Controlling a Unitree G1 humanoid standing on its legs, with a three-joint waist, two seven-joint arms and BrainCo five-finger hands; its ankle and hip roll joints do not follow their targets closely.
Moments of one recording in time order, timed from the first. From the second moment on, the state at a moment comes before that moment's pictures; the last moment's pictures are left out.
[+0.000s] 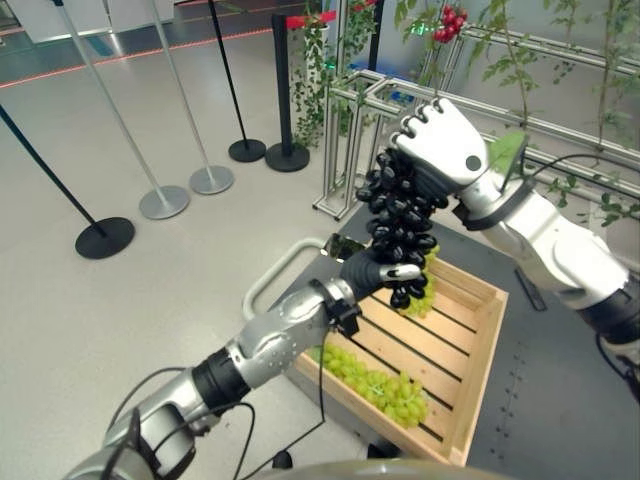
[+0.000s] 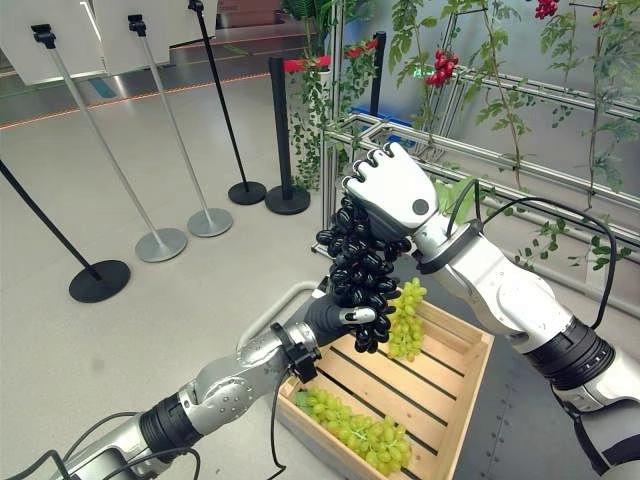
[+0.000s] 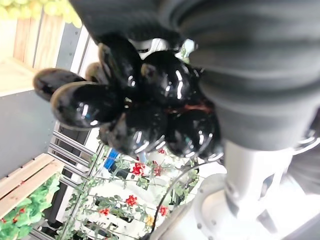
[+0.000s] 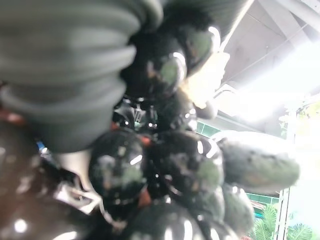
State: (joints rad) left arm -0.49 0.38 -0.80 -0.09 -1.04 0.08 -0.01; right arm -0.72 -0.95 0.50 -0.21 -0.84 -0.06 -0.34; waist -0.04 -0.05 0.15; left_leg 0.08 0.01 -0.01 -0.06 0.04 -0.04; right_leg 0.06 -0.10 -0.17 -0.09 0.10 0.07
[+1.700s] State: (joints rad) left arm -0.27 0.54 -0.47 -0.09 -0.88 -0.01 0.00; right arm -0.50 -0.95 0.27 -0.15 -0.82 -0.11 -0.34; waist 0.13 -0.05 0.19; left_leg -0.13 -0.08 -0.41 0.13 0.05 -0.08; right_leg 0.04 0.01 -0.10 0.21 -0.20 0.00
